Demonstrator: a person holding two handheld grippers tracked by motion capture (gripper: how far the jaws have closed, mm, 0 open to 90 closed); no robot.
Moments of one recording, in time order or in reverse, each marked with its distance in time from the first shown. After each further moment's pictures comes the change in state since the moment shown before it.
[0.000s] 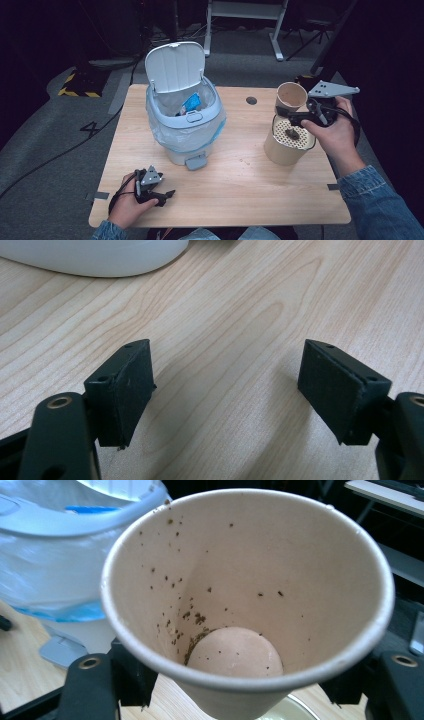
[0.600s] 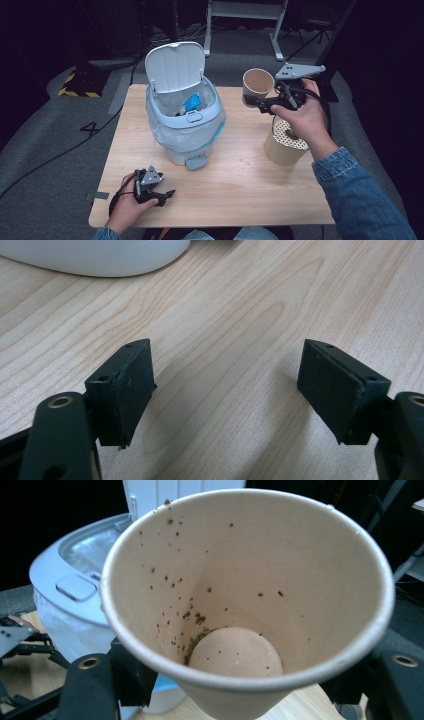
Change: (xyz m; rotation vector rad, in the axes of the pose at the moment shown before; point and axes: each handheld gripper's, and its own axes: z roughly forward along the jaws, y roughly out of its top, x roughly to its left) left arm 0.000 0.000 0.000 0.001 0.003 -0.002; right arm 0.035 0.062 0.049 -0.042 0.162 -0.009
